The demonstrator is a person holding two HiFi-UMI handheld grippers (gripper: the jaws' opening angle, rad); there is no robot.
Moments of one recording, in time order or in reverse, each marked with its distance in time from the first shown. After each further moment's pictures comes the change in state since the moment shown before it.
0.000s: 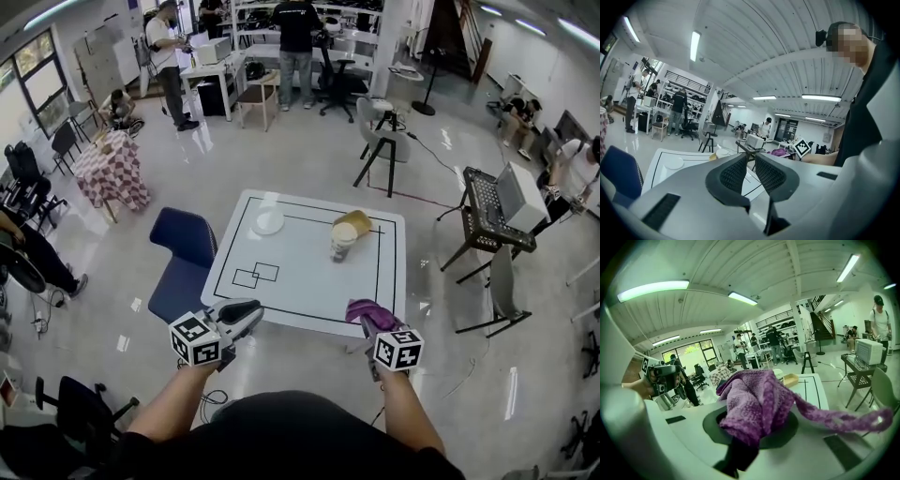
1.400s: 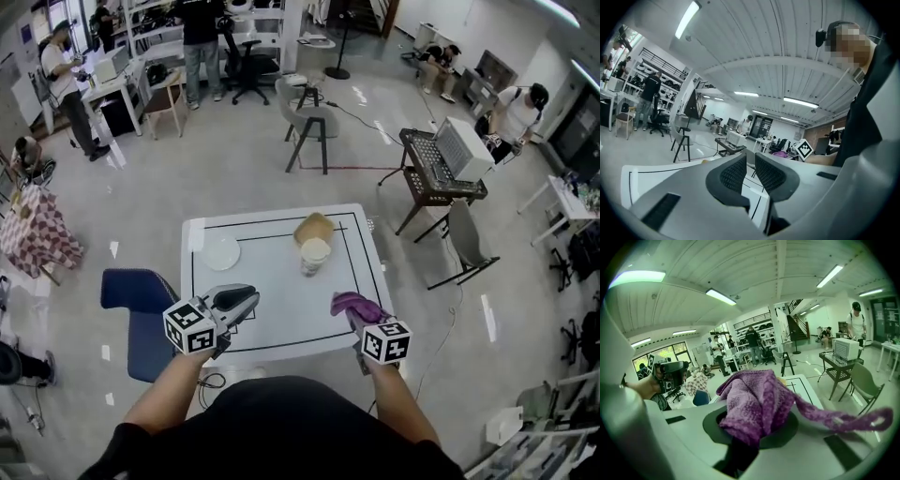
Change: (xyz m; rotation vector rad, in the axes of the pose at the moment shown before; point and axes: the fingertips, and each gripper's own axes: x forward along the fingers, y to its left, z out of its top) left arm 0.119 0.190 0.075 0.016 0.077 -0.355; right arm 0.123 -0.017 0.075 0.136 -0.019 -0.265
